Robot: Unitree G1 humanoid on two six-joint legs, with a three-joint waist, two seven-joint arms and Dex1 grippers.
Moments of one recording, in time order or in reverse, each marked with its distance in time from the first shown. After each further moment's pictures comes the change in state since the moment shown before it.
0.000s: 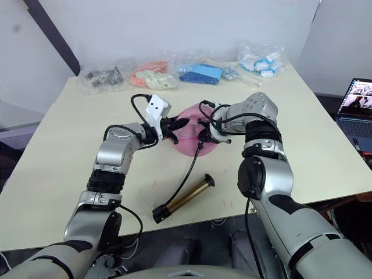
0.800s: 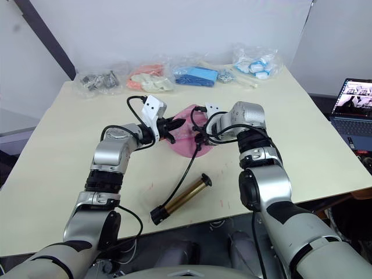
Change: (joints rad) left arm -0.001 0.001 0.036 0.017 0.000 0.042 0.013; right arm 0.090 -0.009 0.357 -0.070 -0.100 -0.136 0.305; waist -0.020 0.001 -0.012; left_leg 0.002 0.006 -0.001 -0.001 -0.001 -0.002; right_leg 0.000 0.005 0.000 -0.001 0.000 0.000
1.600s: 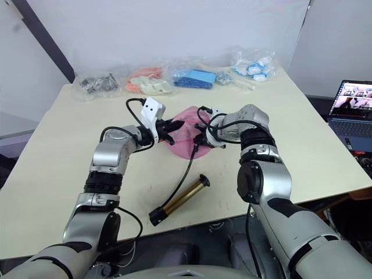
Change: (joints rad) left arm 0.022 0.000 0.012 -0.007 -0.001 0.027 0.000; right arm -0.062 0.024 -0.379 0.217 0.114 -0.051 -0.260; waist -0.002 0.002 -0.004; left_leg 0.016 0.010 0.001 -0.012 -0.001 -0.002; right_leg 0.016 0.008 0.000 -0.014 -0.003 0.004
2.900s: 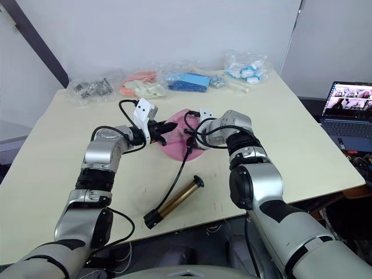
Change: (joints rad) left arm -0.019 0.067 0.007 0.106 -0.018 -0.015 -0.060; right arm -0.004 0.063 0.213 0.077 -0.078 -0.189 0.119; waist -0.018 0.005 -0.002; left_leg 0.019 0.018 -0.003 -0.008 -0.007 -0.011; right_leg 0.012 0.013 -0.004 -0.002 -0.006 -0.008
